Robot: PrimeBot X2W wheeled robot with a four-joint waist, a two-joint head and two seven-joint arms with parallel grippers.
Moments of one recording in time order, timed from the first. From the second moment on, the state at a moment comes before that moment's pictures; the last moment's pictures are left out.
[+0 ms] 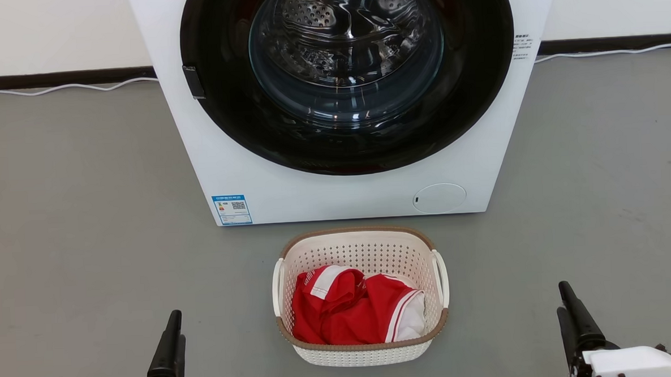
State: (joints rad) left arm 0.01 0.03 0.08 0.33 -1.46 -0.12 0.05; right arm 0.01 -0.02 -0.12 0.30 1.39 0.12 0.05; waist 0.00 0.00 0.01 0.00
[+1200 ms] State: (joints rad) left arm 0.01 0.03 0.02 0.33 -0.96 -0.07 -0.05; right arm 0.00 -0.03 -0.05 0.28 0.83 0.12 -0.05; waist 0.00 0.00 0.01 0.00
